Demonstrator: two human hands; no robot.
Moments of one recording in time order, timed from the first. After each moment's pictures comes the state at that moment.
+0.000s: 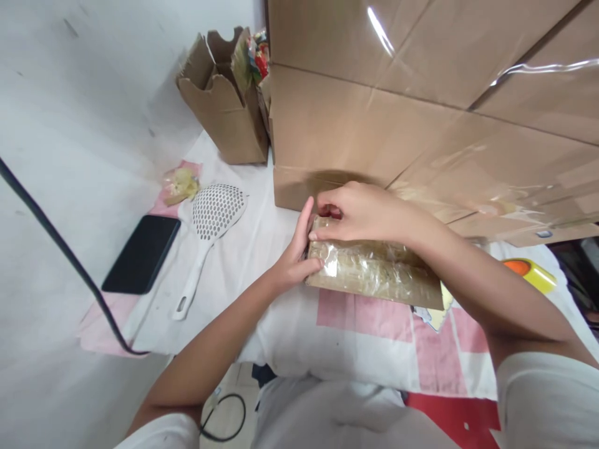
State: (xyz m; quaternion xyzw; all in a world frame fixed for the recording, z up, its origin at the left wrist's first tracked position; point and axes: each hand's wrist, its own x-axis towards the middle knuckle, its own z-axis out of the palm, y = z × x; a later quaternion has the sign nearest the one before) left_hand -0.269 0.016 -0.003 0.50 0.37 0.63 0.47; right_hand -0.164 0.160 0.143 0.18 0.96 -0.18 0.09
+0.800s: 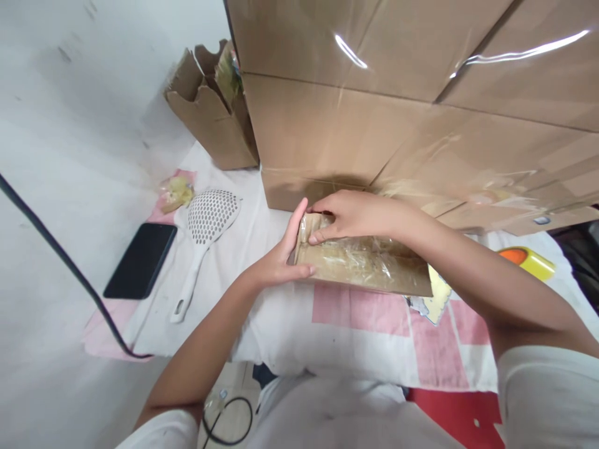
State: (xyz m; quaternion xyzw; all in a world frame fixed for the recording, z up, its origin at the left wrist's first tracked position) left_hand -0.288 0.010 0.012 0.56 0.40 0.52 0.51; right_hand -0.149 0.168 0.134 0.19 0.94 -0.24 0.17
